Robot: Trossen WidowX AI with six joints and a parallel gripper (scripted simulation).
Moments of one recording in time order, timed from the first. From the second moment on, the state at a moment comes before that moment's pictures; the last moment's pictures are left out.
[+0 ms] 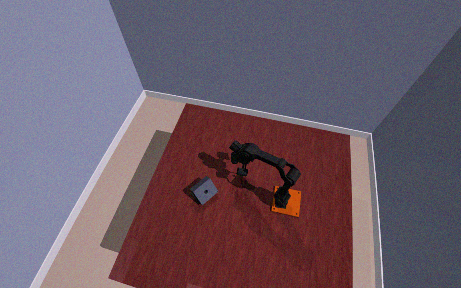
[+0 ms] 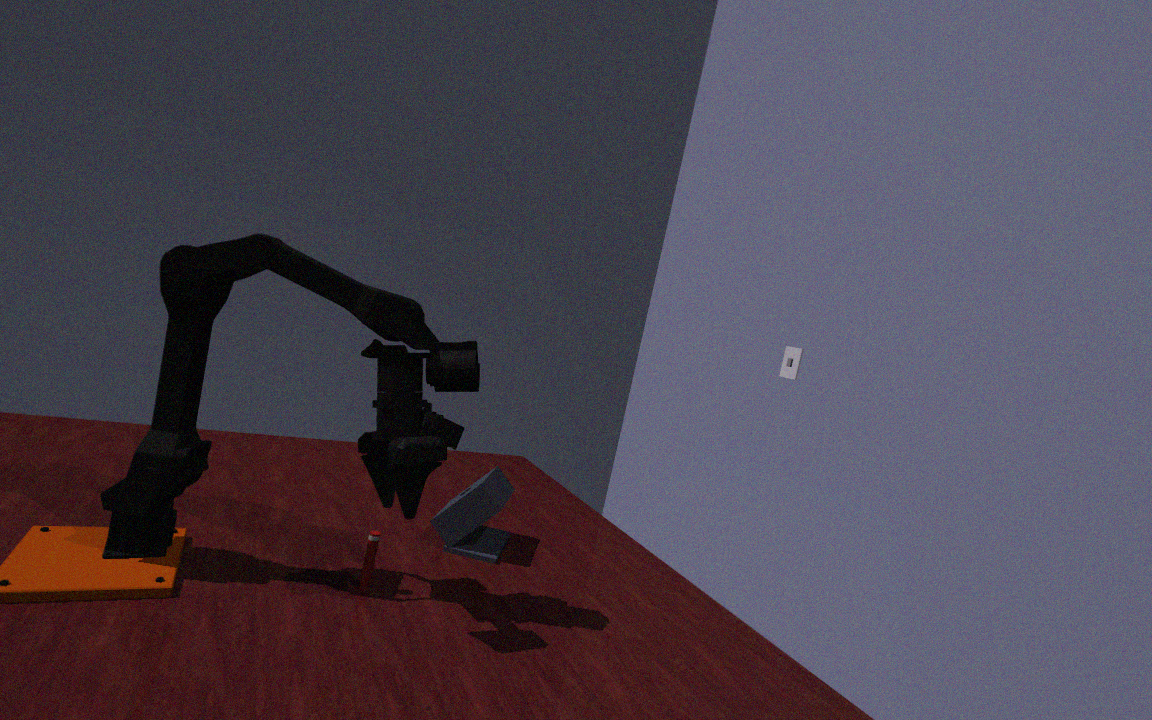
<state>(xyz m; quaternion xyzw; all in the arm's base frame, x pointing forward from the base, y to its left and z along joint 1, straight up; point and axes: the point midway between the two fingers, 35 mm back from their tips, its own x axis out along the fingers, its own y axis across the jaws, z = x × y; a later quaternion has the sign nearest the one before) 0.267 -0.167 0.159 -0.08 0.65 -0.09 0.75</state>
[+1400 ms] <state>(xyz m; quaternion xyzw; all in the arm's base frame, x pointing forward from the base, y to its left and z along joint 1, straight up) 0.267 -0.126 0.087 0.01 0.69 -0.02 0.72</state>
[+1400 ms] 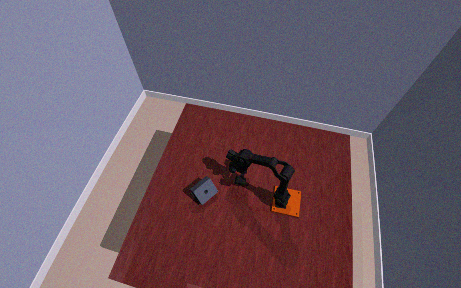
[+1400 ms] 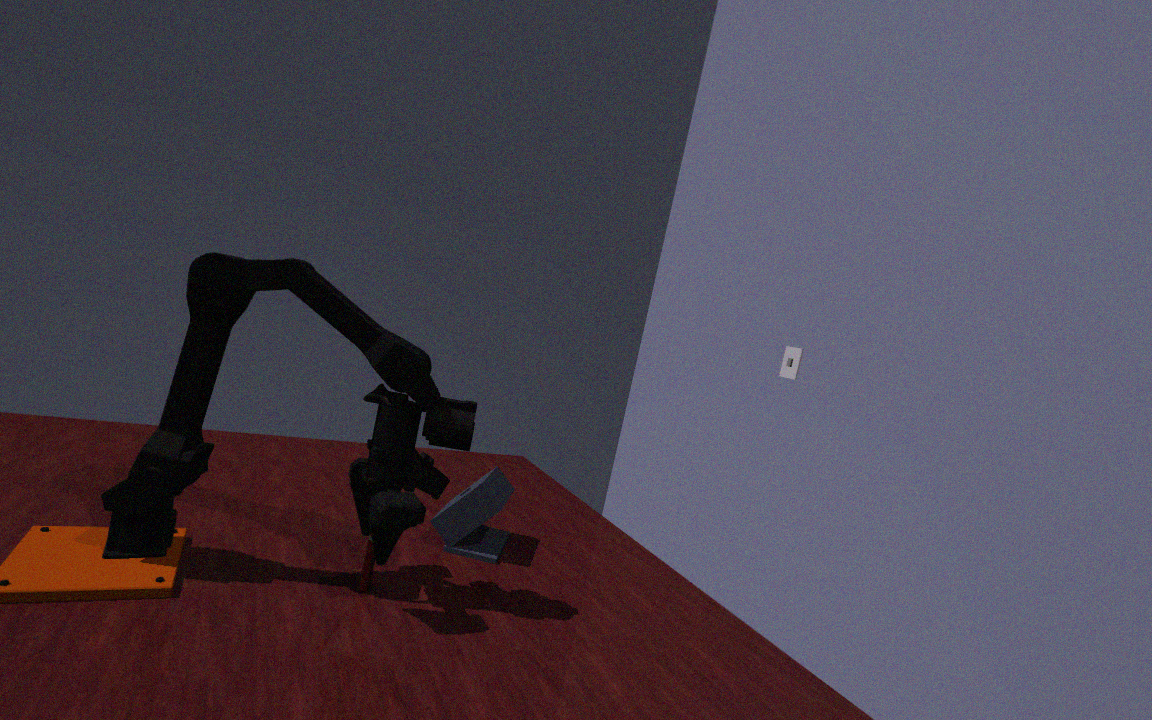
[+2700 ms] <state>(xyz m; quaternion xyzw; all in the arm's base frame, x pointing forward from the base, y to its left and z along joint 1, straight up) 0.265 -0.125 0.075 0.01 0.70 -0.02 0.71</state>
